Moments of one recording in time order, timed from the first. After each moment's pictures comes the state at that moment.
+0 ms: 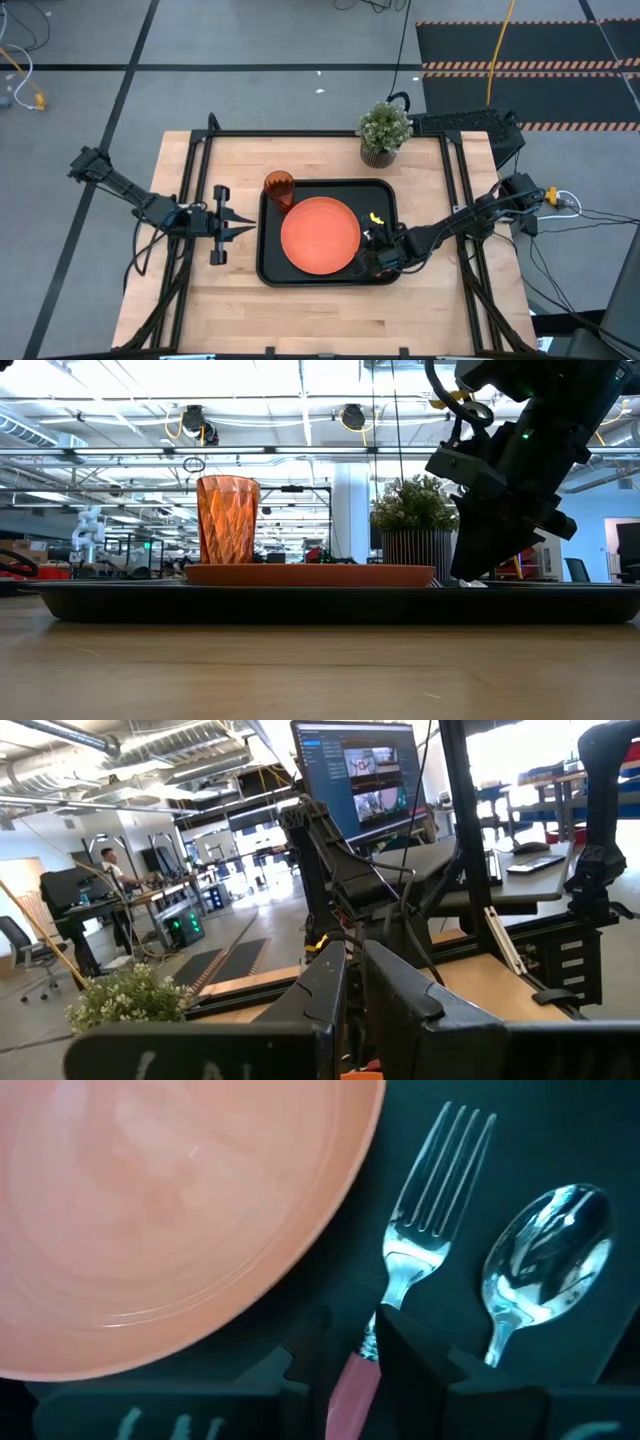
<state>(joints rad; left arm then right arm) -0.54 0.69 0.43 0.44 -0.48 0.33 0.38 1.61 0.82 -0.47 0.47 1.32</state>
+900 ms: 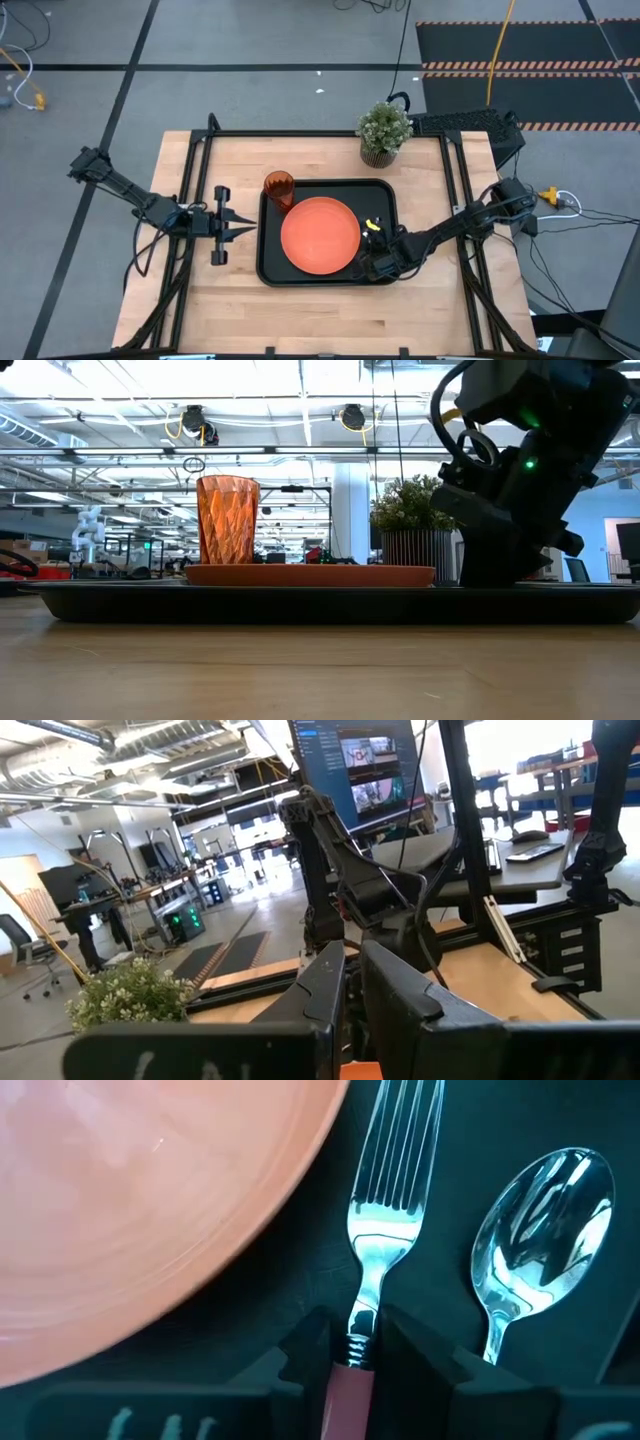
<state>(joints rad) -0.54 0.69 0.43 0.41 -0.48 0.33 0.39 1.71 0.82 -0.47 0.49 1.37</state>
